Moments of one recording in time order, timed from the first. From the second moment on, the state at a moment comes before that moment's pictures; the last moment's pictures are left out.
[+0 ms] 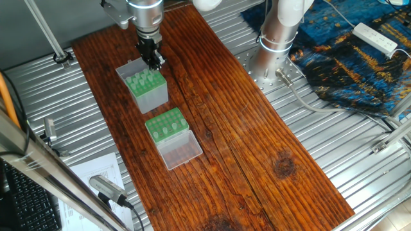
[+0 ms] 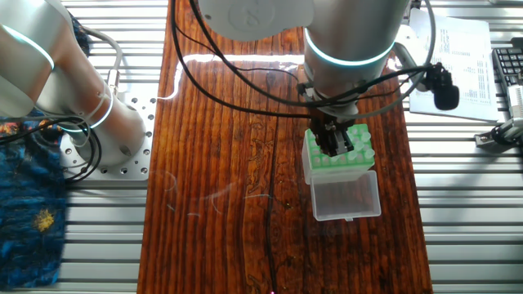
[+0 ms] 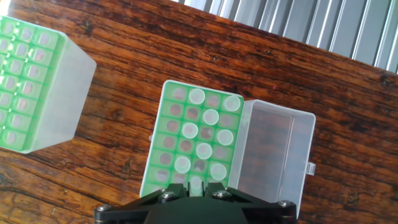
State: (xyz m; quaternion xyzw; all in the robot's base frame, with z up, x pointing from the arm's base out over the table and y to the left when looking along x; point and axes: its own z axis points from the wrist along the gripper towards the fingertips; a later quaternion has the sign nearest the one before) arm 0.476 -0.088 0.163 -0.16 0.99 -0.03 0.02
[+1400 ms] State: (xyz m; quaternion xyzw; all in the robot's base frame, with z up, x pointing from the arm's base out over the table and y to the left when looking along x) arm 0.476 -0.088 0.207 -0.18 0.98 -0.02 0.02
